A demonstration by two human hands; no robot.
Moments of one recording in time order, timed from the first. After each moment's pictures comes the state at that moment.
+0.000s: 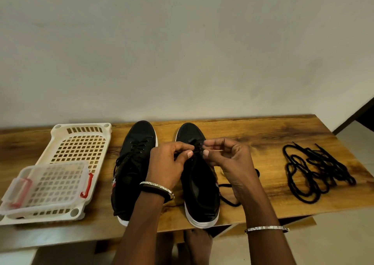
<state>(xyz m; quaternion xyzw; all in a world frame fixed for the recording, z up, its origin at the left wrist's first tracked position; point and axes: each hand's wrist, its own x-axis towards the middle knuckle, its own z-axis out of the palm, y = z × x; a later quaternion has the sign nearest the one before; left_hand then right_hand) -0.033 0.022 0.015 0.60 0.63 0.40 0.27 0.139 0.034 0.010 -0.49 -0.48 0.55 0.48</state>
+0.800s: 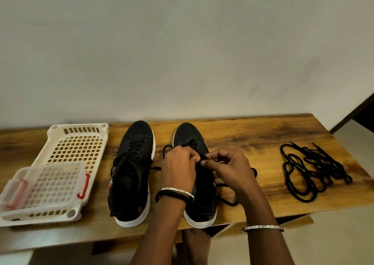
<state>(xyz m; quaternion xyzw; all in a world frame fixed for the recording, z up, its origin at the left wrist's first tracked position) 0.003 0.027 0.008 0.62 0.71 0.26 0.18 0.147 0.036 -0.007 -0.60 -0.53 0.47 0.37</state>
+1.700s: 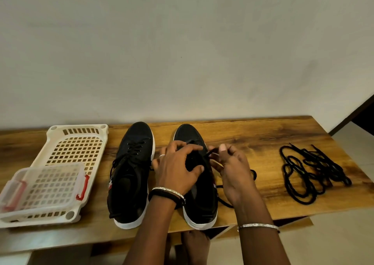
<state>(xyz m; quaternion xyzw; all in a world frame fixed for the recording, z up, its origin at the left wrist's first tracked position) -0.009 0.024 0.005 0.64 0.71 0.21 0.22 0.129 0.036 0.006 -0.52 -0.26 0.62 0.53</state>
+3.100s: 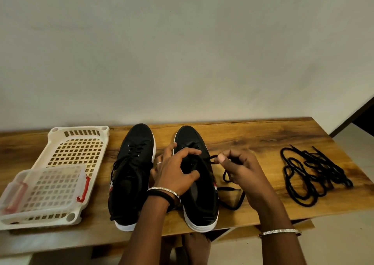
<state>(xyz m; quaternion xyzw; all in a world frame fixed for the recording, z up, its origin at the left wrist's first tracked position) -0.018 0.021 0.007 0.60 0.69 0.22 0.33 0.172 0.032 0.005 -0.53 -0.55 0.50 0.40</state>
